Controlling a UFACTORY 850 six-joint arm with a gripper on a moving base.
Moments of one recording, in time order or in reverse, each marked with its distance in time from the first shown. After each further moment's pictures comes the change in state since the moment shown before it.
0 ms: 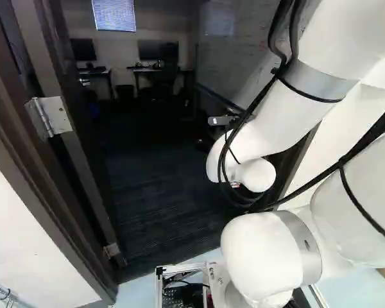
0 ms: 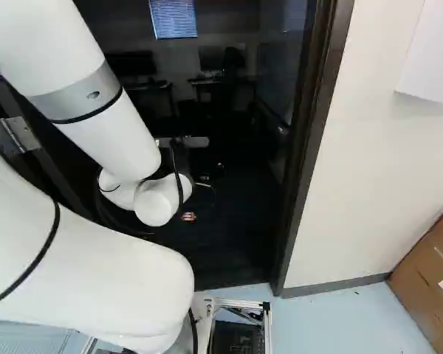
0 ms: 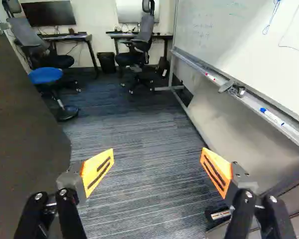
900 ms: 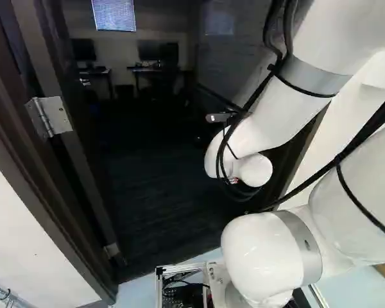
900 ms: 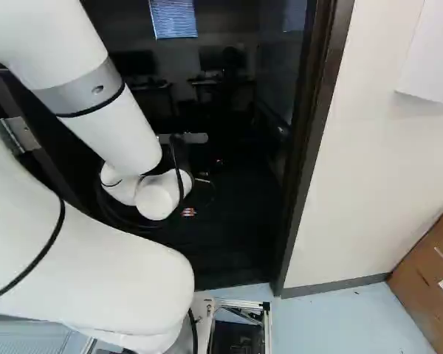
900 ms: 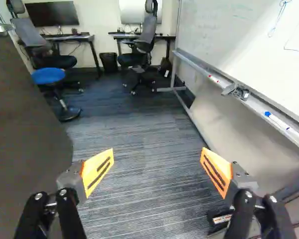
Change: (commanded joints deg) arm 0.5 -0.8 -1.2 -0.1 -0.3 0.0
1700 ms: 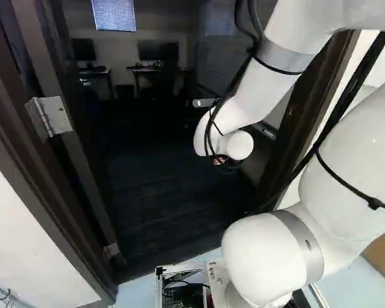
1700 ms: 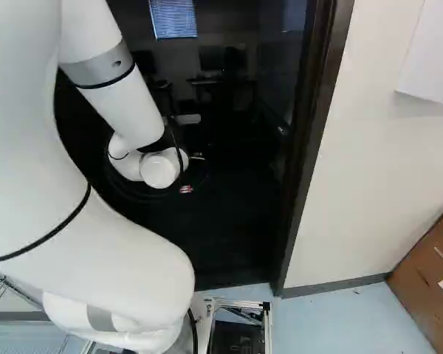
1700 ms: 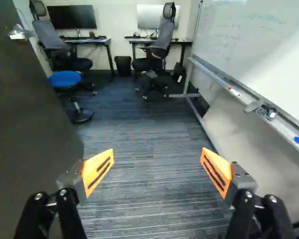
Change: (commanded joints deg) arm 4.0 -7.1 -10.1 -0.8 -2.3 0.0
